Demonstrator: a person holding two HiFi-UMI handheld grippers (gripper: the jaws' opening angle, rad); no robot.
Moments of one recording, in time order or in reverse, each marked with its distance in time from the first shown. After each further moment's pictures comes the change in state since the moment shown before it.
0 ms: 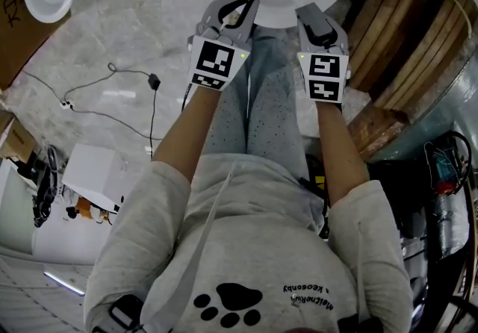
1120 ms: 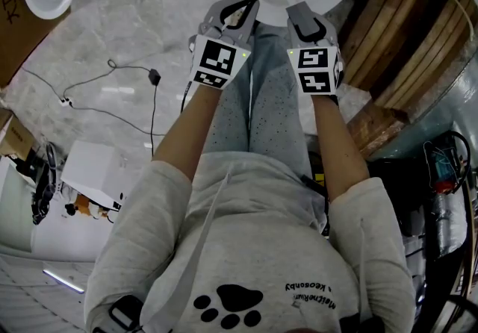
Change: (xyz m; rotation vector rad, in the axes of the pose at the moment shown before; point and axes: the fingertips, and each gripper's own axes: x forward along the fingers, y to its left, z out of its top) left arm -0.004 0.002 -0.025 -0.013 0.054 -0.012; right arm 0.022 0.035 -0.010 -0.057 0.085 0.088
